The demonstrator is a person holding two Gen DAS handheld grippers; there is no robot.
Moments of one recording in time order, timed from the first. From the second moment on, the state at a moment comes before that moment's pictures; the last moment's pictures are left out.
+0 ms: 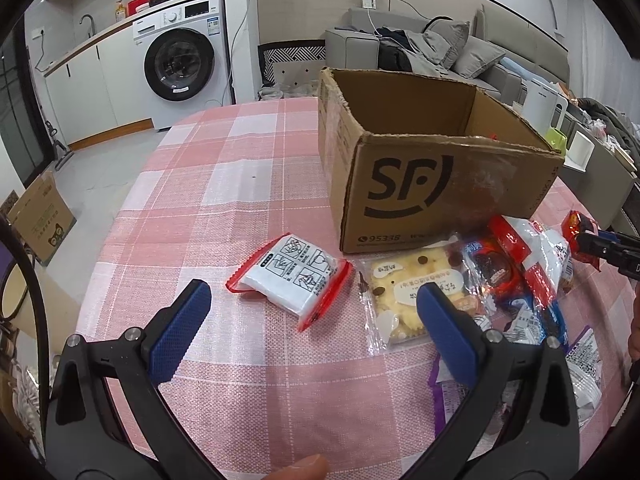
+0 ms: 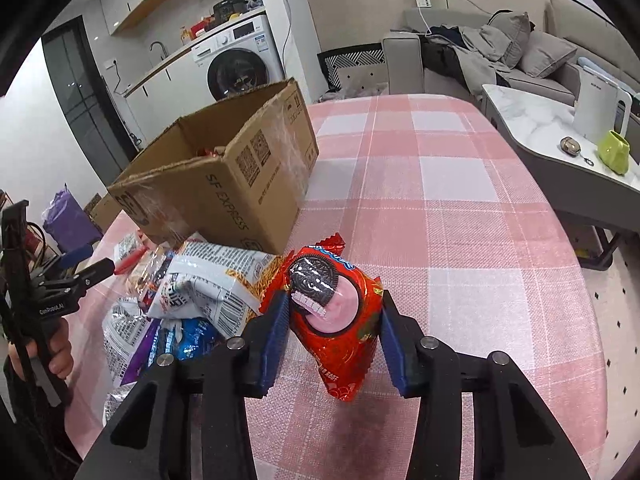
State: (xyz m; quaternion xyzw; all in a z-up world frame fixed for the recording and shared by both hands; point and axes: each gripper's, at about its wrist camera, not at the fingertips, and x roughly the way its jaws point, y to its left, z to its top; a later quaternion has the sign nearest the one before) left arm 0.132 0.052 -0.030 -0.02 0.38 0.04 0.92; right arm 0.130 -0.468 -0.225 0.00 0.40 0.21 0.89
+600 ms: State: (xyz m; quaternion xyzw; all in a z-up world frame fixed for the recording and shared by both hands) left arm 0.172 0.078 -0.066 -0.01 0.44 0.07 0.89; right arm 0.126 -0.467 -0.221 0.00 0.39 0.21 0.89
